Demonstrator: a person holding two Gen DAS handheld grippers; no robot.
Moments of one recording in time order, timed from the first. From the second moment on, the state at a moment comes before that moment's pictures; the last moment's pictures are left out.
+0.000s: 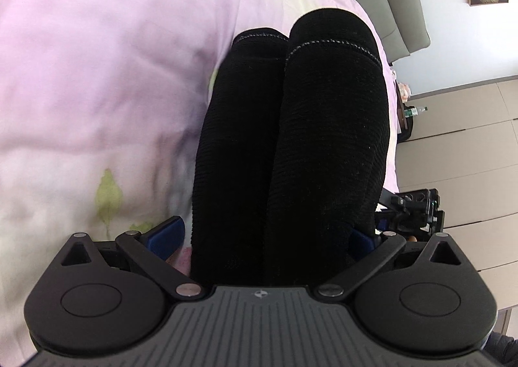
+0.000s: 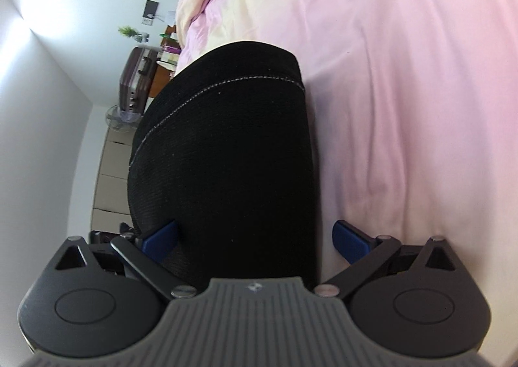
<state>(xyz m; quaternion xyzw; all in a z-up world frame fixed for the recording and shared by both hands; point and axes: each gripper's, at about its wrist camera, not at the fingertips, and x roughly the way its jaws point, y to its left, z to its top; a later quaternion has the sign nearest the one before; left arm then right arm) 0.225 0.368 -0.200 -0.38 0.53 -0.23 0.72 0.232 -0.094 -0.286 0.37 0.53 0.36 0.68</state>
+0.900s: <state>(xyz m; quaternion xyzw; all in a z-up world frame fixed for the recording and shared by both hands) 0.187 0.324 -0.165 -0.36 0.48 -0.23 0.76 0.218 -0.066 -0.260 0.32 0.49 0.43 0.69</state>
